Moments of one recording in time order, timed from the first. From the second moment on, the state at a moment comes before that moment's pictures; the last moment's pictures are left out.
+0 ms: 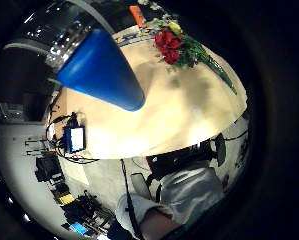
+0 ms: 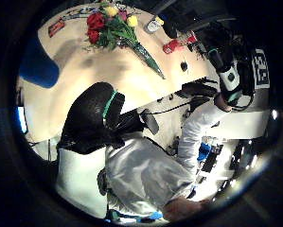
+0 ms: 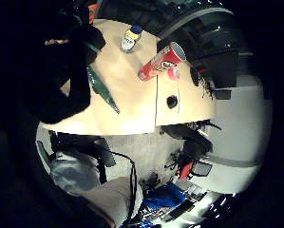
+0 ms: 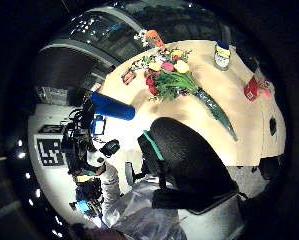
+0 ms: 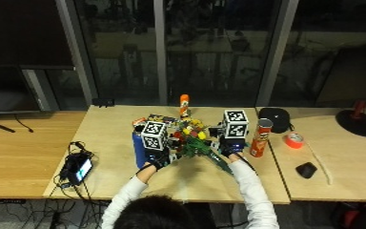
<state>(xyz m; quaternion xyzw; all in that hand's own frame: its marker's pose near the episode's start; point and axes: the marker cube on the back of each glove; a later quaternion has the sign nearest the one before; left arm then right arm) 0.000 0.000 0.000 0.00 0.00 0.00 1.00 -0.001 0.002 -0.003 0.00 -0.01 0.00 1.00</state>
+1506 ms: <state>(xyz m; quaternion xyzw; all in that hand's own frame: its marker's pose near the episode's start) 0.000 -0.012 0.025 -0.03 0.02 0.01 1.00 0.074 -0.032 0.216 -0.18 -0.01 0.17 0.97</state>
